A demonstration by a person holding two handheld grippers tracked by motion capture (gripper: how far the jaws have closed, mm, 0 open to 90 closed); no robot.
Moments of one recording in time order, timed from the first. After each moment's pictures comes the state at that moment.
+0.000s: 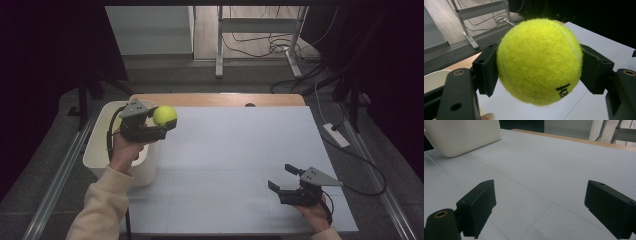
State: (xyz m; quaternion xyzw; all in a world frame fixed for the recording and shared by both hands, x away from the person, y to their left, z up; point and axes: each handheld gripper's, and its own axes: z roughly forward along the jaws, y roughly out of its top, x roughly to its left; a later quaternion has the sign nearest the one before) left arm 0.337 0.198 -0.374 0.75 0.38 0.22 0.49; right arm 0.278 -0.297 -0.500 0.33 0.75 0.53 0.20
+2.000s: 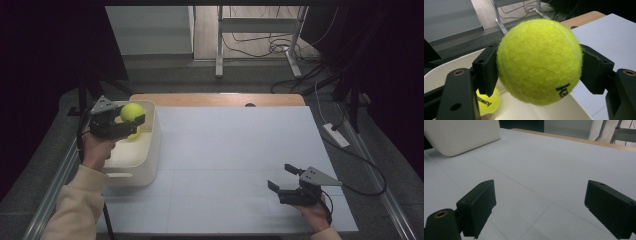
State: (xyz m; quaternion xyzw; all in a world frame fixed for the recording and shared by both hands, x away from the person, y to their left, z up) left arm 0.338 0.269 -0.381 0.72 0.47 0.27 0.43; right arm 0.279 -0.296 -0.501 0.32 0.76 0.53 0.20
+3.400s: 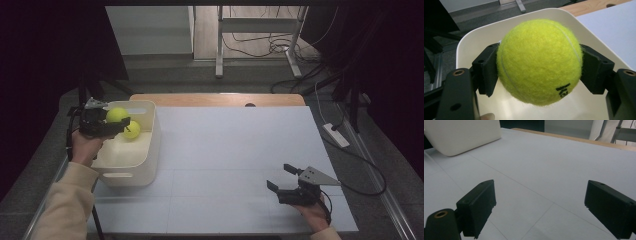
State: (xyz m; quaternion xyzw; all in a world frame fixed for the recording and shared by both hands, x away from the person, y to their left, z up) left arm 0.358 0.307 -0.402 0.72 0.54 0.25 0.35; right arm 0.280 -0.293 -0.501 0.32 0.76 0.53 0.20
